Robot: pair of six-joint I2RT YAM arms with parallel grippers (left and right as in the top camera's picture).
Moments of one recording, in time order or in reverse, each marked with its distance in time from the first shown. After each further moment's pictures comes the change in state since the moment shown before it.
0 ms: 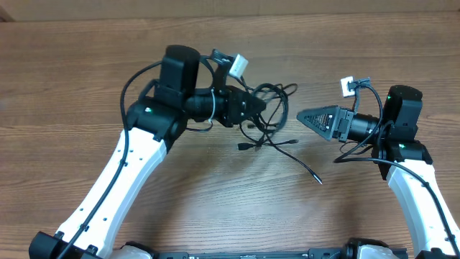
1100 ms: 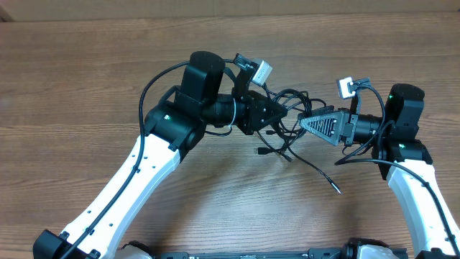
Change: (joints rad) left arm -0.112 0.000 0.000 0.096 -0.057 -0.058; right arm -0.001 0.000 0.000 0.056 -0.148 0.010
